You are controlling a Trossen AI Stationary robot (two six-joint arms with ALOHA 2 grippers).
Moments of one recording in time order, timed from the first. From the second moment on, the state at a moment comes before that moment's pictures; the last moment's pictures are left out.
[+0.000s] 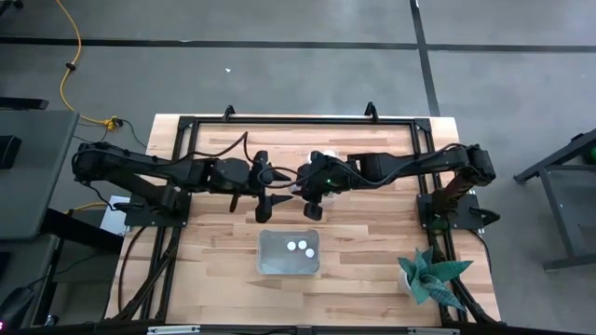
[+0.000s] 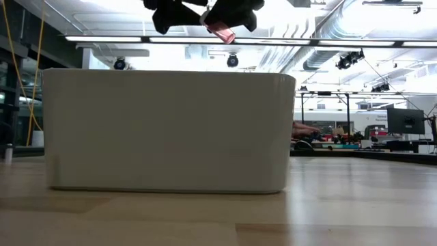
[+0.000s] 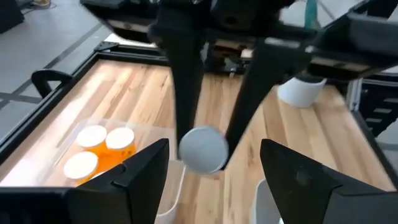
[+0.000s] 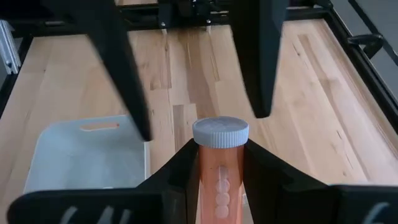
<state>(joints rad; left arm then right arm) 0.03 1.26 0.96 -0.11 -0.18 -0.12 0.07 1.66 1.50 -0.51 0.13 0.09</state>
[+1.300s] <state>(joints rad) 0.03 1.30 0.96 -0.08 -0.17 -0.06 0.07 1.66 1.49 -0.51 0.10 0.02</state>
